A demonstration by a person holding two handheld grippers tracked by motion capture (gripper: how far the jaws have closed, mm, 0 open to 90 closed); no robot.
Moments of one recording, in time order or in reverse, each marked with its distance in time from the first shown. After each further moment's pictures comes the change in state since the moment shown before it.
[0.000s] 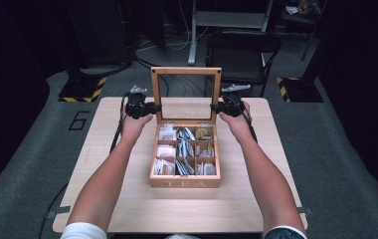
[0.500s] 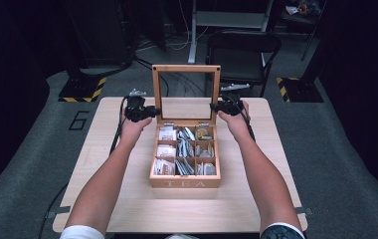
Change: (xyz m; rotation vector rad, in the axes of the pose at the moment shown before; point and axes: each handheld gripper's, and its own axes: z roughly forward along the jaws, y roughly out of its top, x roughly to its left) left arm 0.001 -0.010 0.000 0.010 -0.023 -0.010; right arm -0.002 0.002 0.008 0.006 -0.015 0.030
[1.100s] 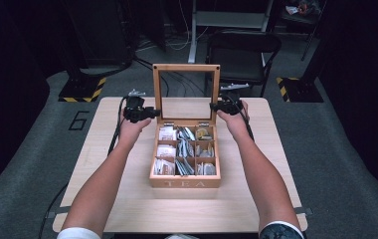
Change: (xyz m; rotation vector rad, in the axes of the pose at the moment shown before) left arm -0.001 0.000 -0.008 0.029 0.008 0.001; right arm 0.000 0.001 0.004 0.005 -0.010 0.023
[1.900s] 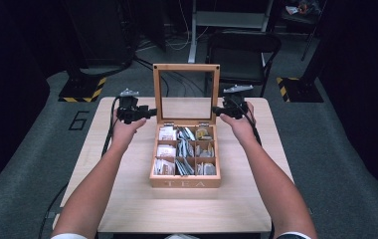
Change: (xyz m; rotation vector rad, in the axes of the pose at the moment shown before) left arm 0.000 -0.001 -0.030 -0.043 -0.022 -0.003; right arm 0.016 -0.003 -0.041 0.007 -0.043 -0.077
